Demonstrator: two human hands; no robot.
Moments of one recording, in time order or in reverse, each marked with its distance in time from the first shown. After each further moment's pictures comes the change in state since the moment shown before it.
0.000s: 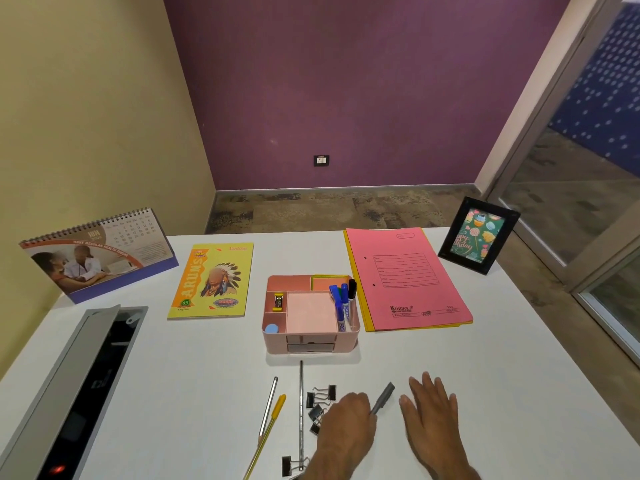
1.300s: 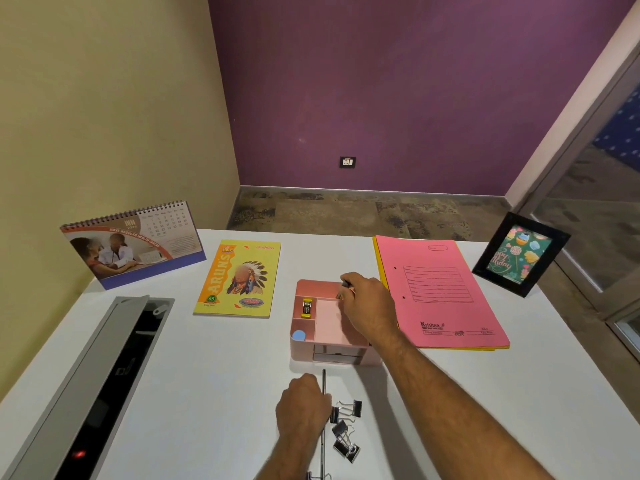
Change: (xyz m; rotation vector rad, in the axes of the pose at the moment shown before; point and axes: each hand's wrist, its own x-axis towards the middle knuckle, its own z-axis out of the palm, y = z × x) left_hand 0.025 -0.095 -0.050 -0.120 0.141 -0.546; right_hand 0.091 -0.242 -0.090 0.214 0.230 -0.442
